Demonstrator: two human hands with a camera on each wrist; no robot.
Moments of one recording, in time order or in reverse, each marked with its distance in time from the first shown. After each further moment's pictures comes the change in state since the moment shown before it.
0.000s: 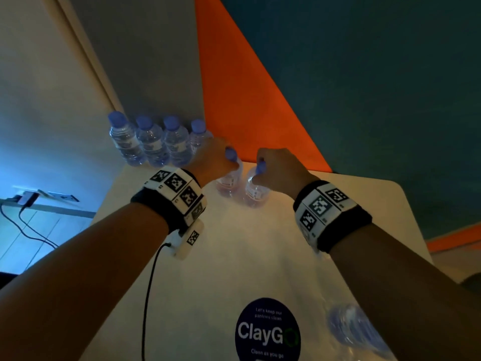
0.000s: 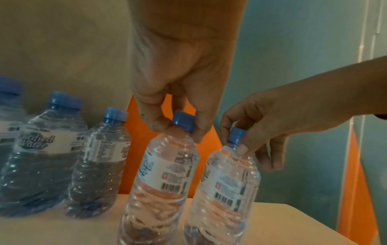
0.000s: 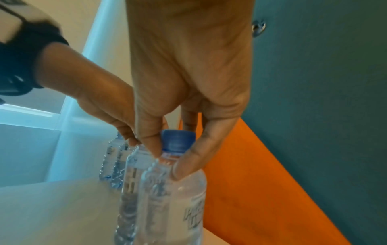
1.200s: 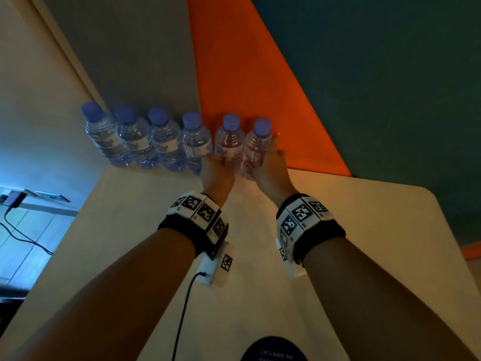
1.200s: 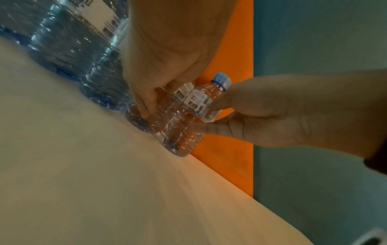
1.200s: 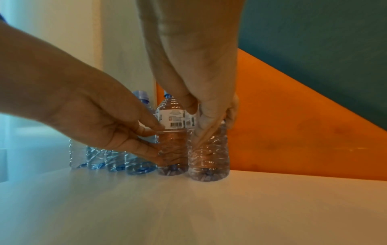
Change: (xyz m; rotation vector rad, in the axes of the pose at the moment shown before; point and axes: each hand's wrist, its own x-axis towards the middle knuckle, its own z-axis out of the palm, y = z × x) left_hand 0.052 -0.041 0.095 -0.664 0.400 -0.474; right_hand 0.071 0.018 0.069 0.640 0.160 0.313
